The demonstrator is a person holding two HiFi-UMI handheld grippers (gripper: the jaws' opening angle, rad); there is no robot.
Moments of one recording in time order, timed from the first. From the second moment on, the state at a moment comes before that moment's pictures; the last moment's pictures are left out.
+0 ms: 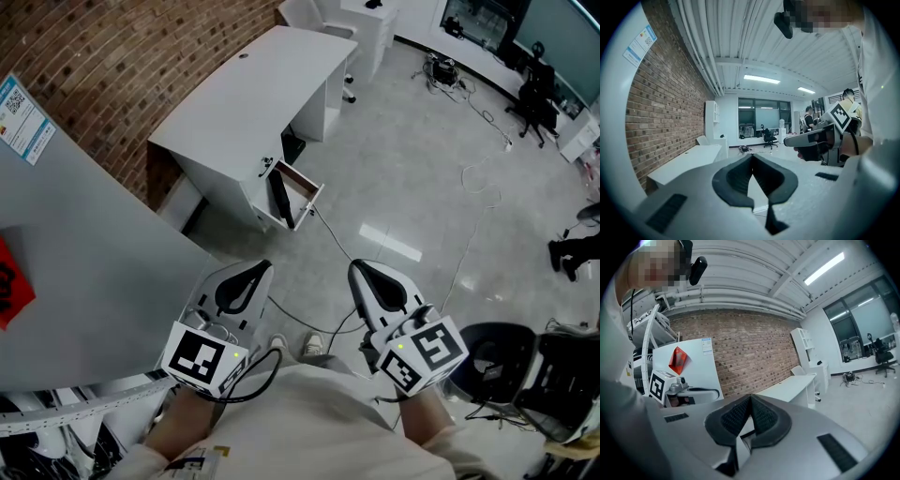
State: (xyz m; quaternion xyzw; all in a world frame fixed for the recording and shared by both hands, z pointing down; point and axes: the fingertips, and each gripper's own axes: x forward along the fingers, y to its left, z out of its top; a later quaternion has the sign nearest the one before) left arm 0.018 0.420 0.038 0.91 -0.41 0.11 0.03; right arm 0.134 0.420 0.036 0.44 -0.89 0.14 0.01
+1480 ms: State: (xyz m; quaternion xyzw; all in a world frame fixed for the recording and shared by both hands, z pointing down) left arm 0.006 0.271 0.060 0.90 -0.42 0.12 0.05; right arm 0.124 0.264 0.066 0.44 -0.88 0.17 0.03
